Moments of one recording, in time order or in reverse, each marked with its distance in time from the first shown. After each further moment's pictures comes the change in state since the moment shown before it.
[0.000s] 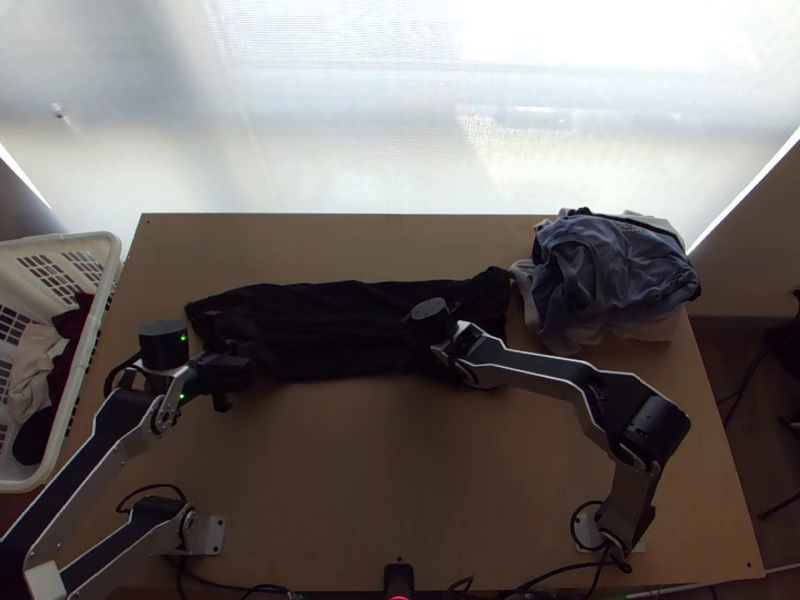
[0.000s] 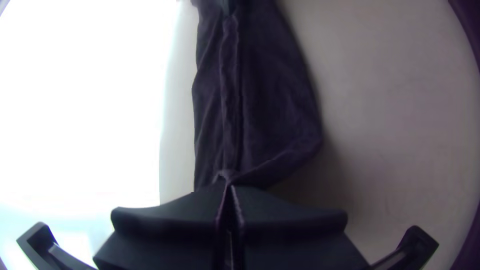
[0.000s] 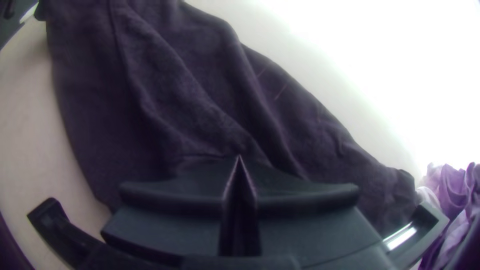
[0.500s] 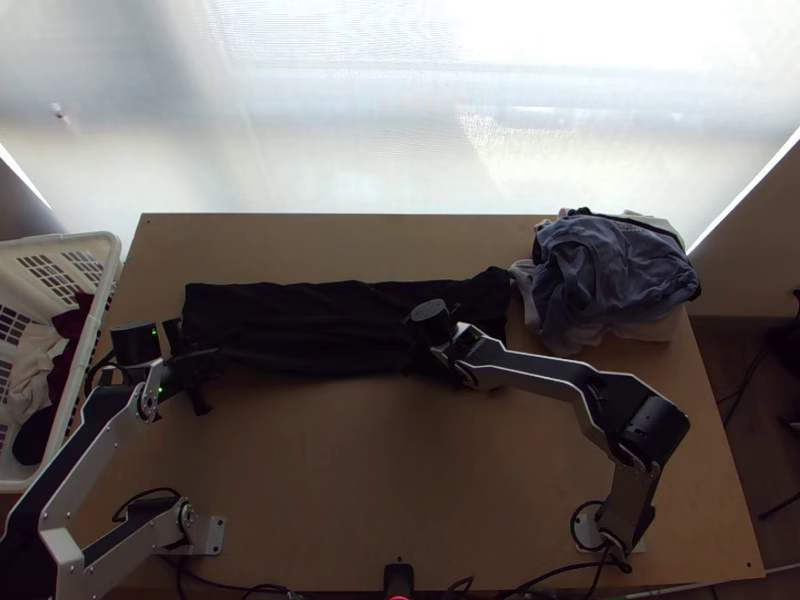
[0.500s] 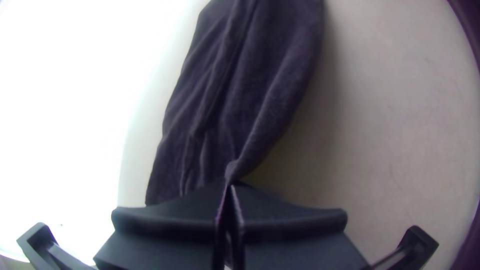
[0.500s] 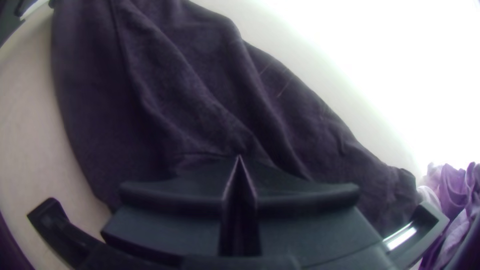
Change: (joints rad) left arm 0.259 0.106 -0.034 -0.001 0.017 -0.090; right arm 0.005 0.006 -0.008 0.003 0.004 -0.003
